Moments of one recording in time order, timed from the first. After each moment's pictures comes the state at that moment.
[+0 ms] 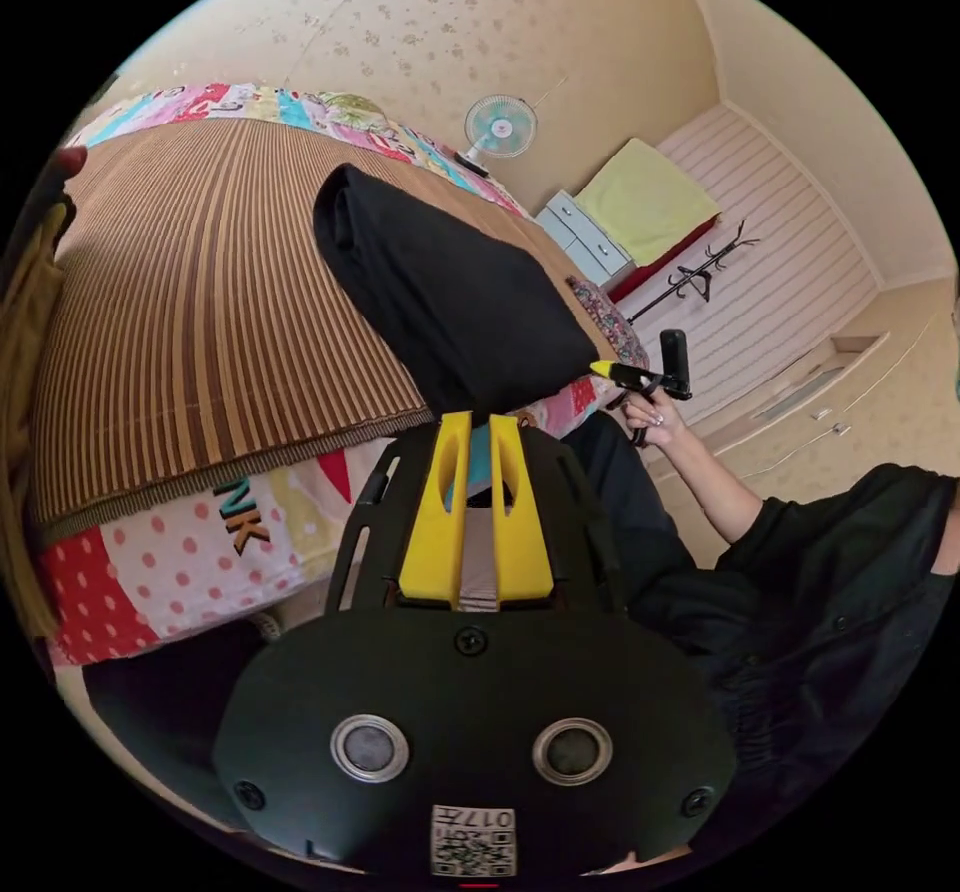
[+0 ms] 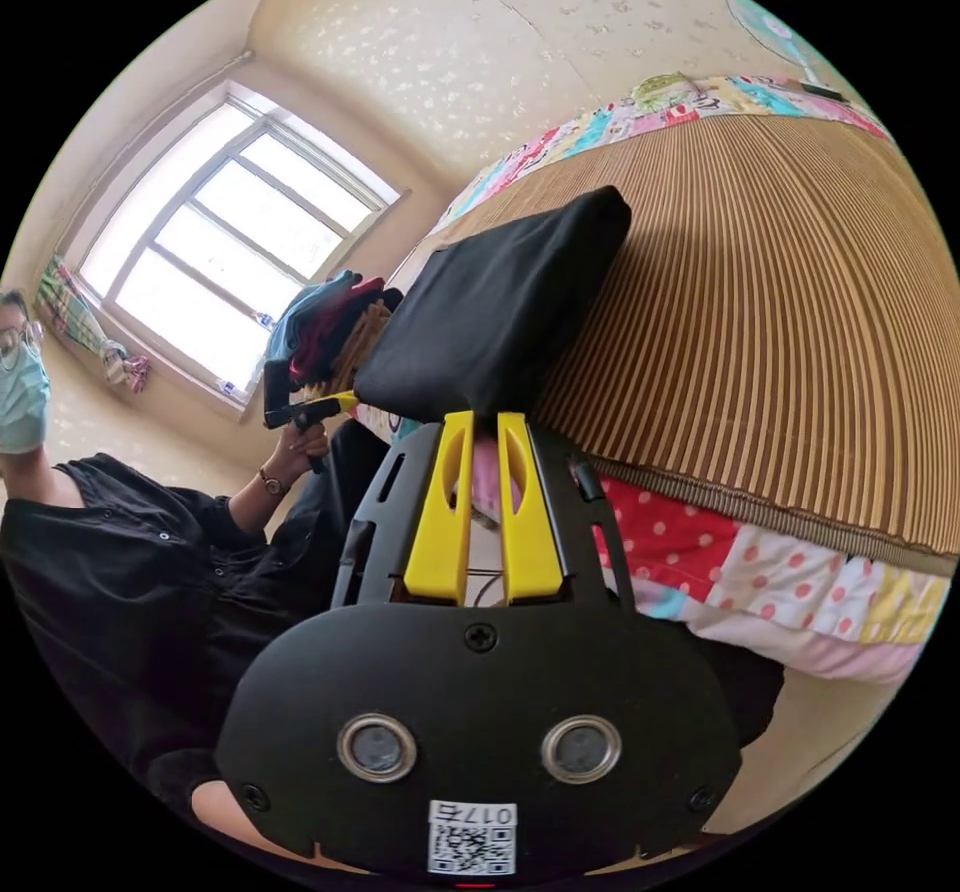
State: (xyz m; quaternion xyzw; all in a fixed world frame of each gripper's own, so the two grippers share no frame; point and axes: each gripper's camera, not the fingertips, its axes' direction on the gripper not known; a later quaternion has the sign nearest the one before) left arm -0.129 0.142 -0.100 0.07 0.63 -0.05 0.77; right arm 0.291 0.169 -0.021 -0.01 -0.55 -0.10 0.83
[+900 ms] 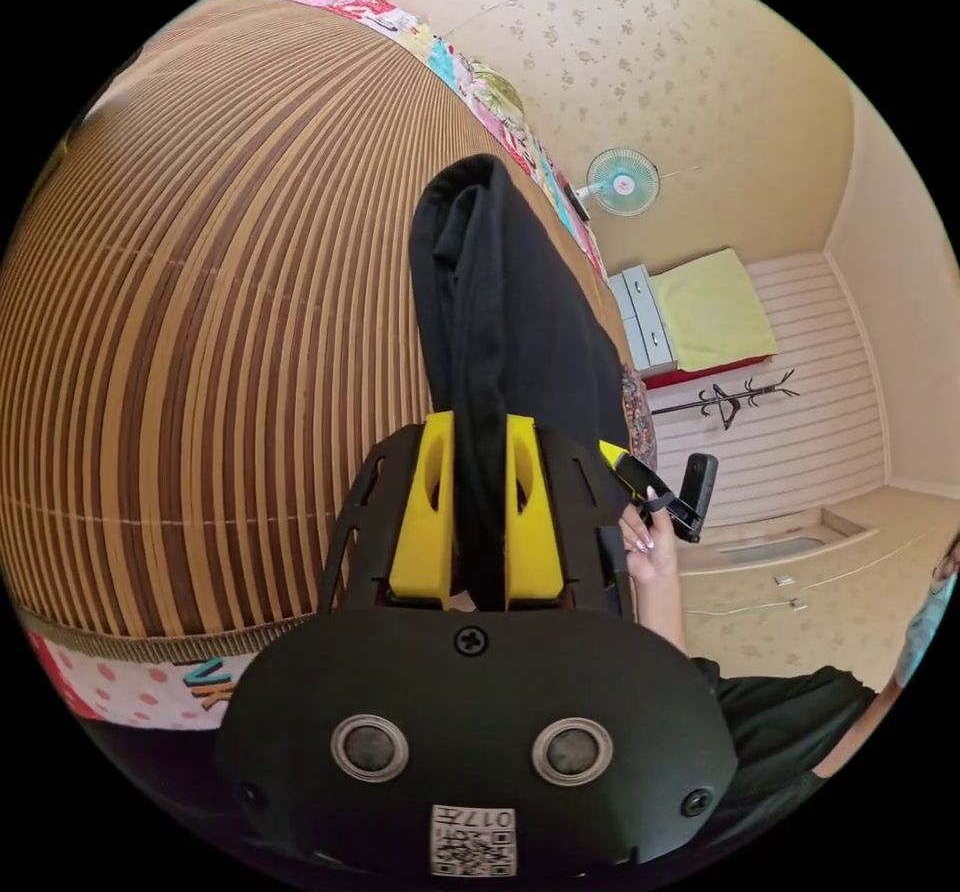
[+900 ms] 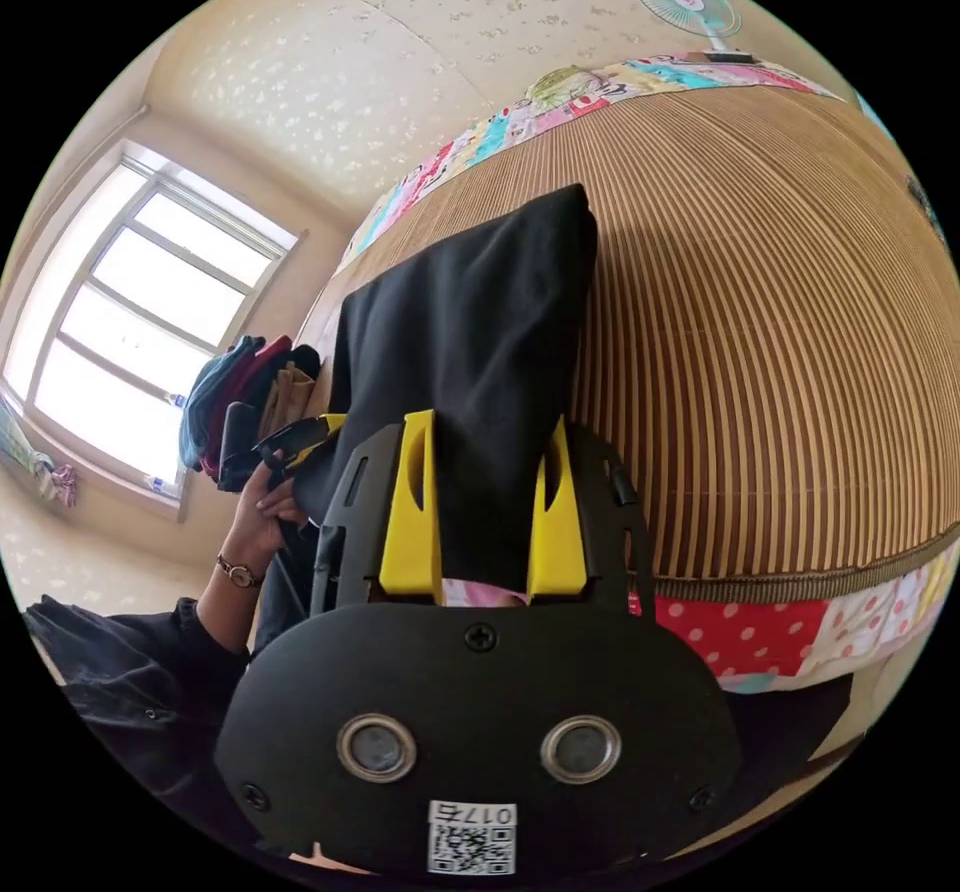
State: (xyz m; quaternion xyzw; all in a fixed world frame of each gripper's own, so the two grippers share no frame) left arm -0.107 0.002 0.050 -0.04 0.61 -0.21 0.76; right arm 0.193 0.099 0.008 -0.03 -0.50 0.00 0.87
